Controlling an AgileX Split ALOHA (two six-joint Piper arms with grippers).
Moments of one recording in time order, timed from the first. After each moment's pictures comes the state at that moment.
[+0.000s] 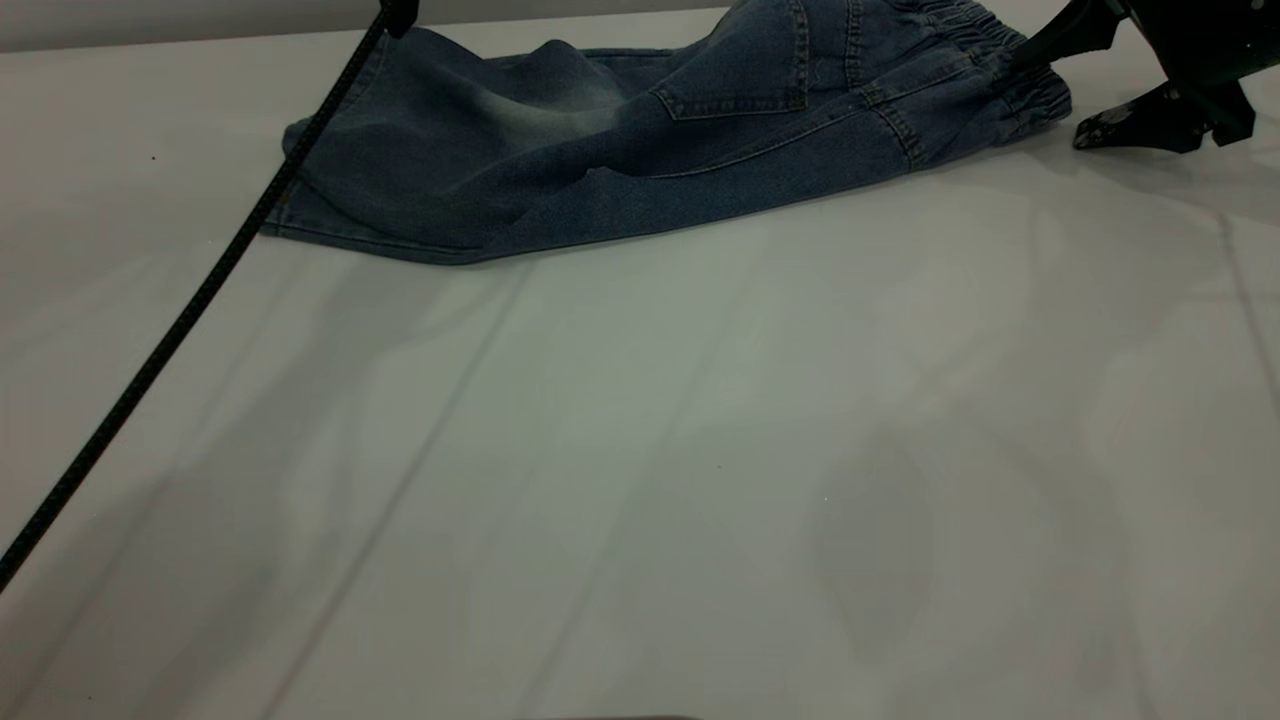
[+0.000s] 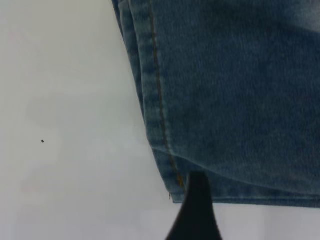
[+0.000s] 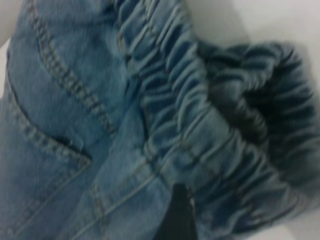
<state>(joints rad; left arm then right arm) -0.36 2.31 -2.00 0.31 0.98 -0.08 -0.20 2.45 -1.50 1.42 0.68 -0.96</state>
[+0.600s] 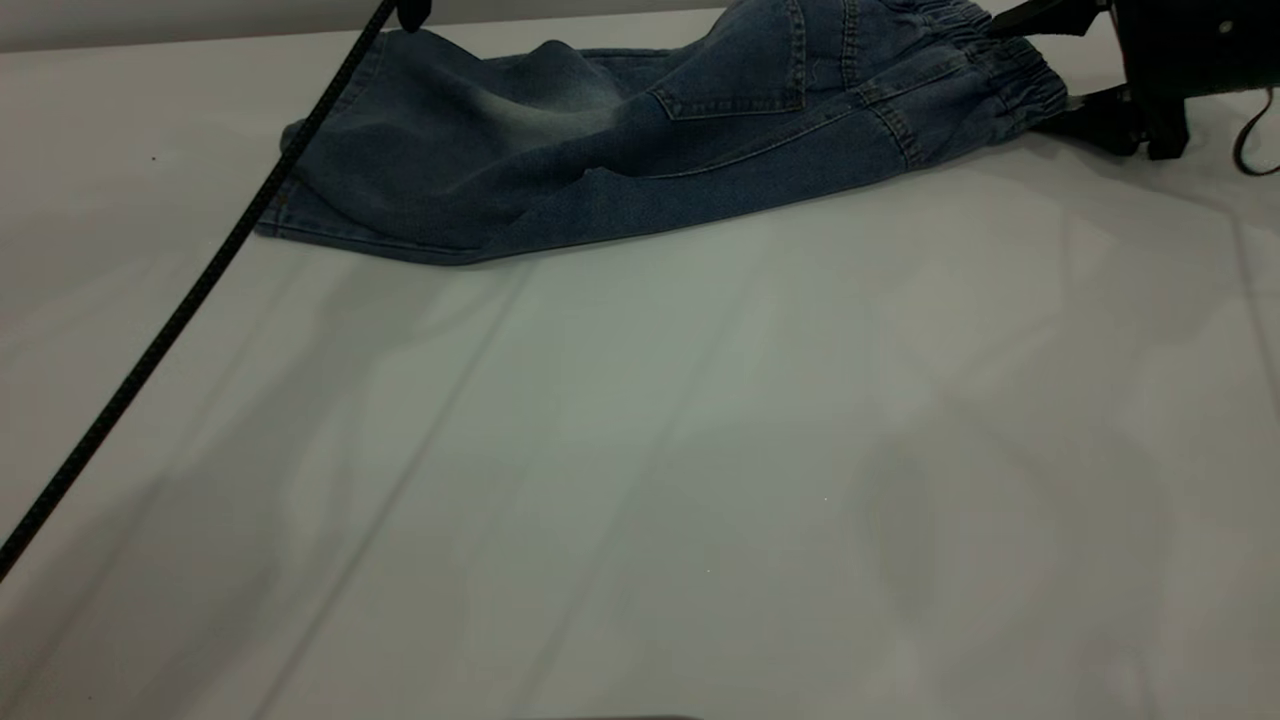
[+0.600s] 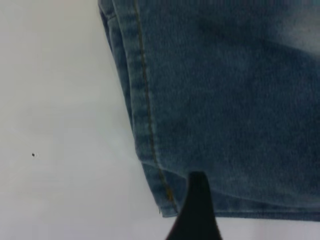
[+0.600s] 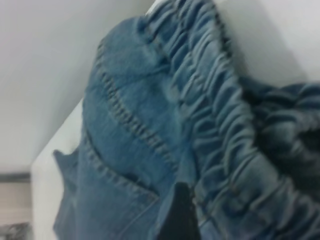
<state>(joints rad) -0.36 2.31 -2.00 0.28 0.95 -0.08 -0.20 2.57 -1.52 1.77 0.86 -1.16</state>
